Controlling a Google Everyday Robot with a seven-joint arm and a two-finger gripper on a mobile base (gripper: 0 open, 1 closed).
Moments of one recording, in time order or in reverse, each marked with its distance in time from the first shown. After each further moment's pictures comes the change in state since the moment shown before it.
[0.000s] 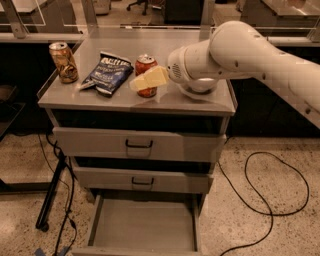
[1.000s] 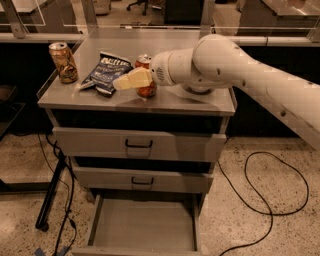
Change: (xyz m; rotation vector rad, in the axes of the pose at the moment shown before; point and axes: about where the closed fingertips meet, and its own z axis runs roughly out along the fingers) arm -0.021 0.025 0.044 -0.065 -0.119 0.016
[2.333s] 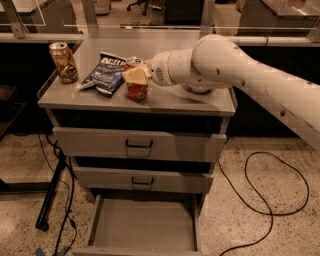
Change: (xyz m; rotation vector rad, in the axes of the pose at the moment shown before) arm 0.000 0.000 0.000 0.000 0.000 0.000
